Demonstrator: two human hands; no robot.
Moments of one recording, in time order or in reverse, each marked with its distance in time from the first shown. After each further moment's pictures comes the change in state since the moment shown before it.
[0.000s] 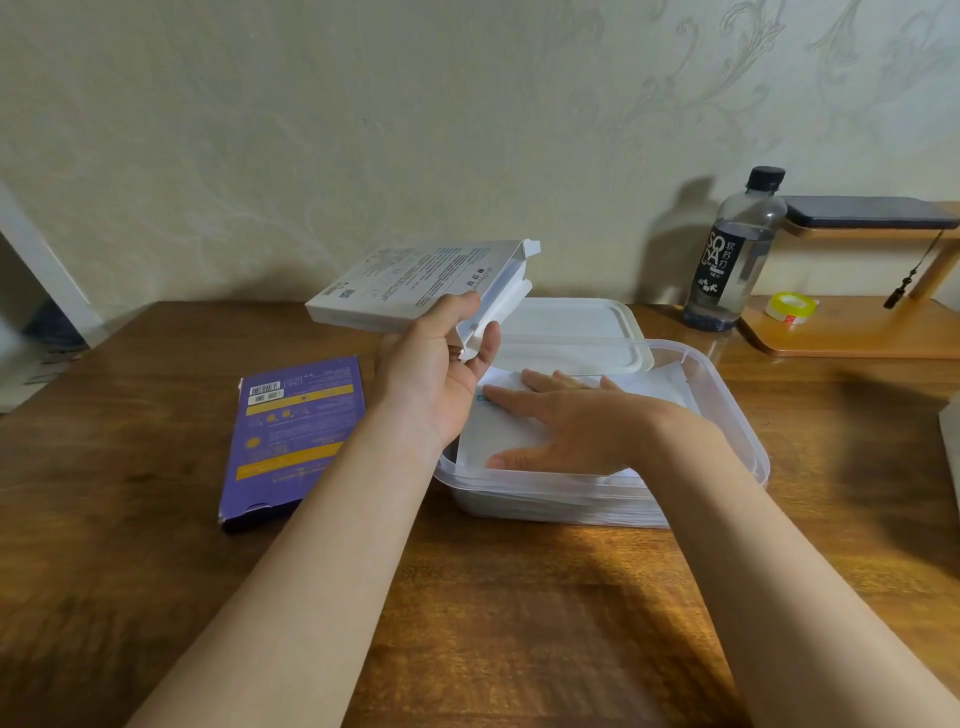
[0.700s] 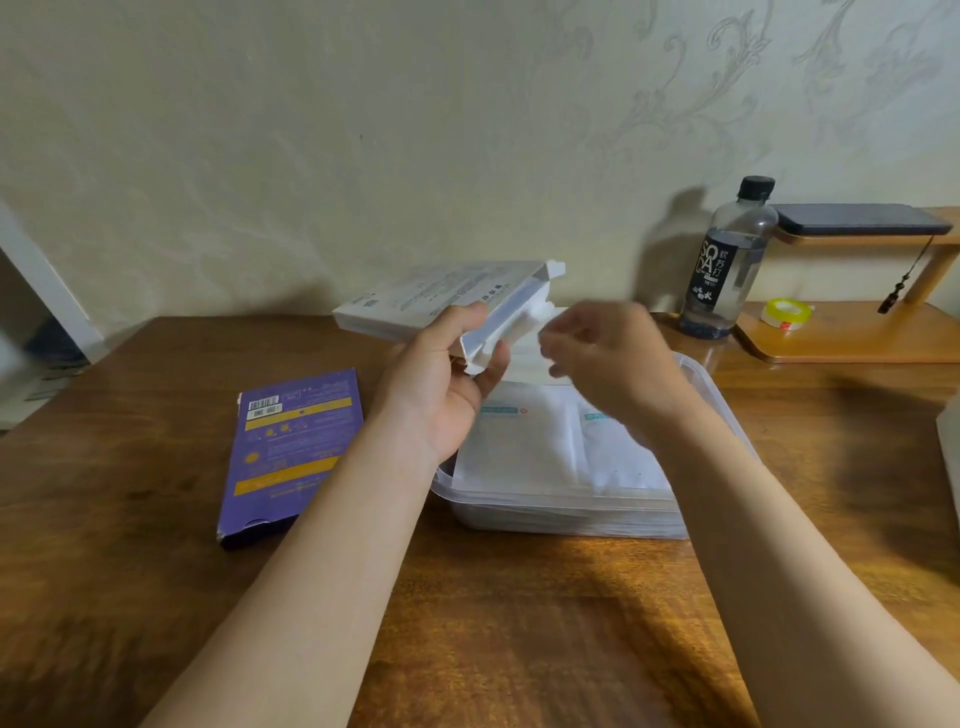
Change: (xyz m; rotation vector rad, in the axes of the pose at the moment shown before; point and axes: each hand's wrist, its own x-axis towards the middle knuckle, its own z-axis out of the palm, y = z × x) left_hand -0.008 0.004 0.004 0.088 -0.030 -0.119; right_hand -0.007 0.009 -0.020 0.925 0.811 0.089
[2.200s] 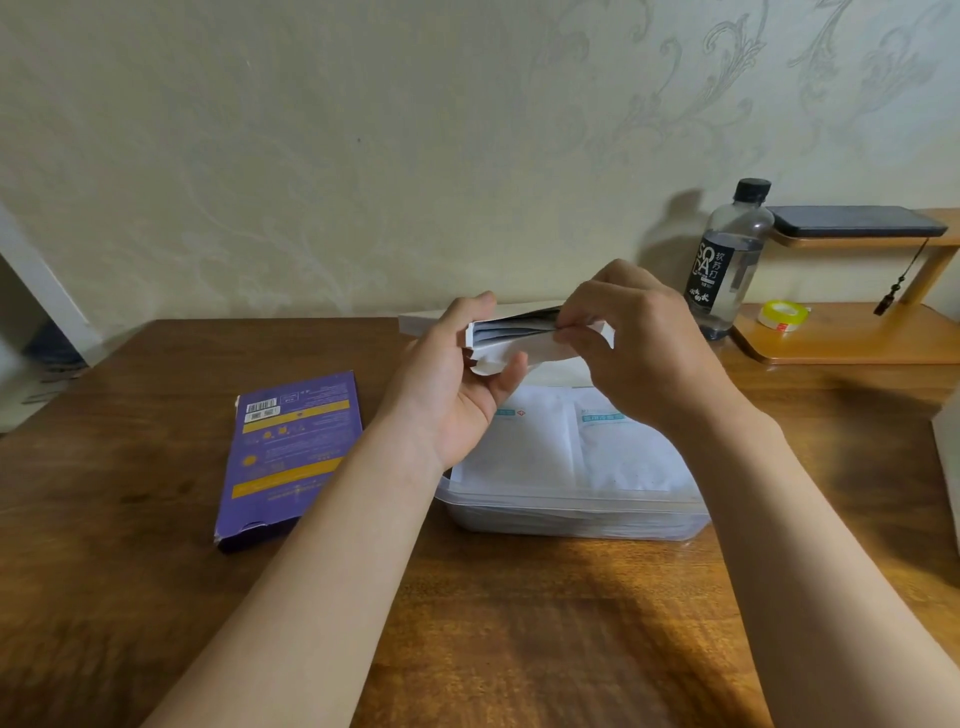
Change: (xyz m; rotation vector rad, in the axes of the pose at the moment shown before) left_hand -0.020 0.003 0.019 0.107 -0.017 -0.089; right_hand 0.003 0.008 -0.025 -0.360 0.122 -0.565
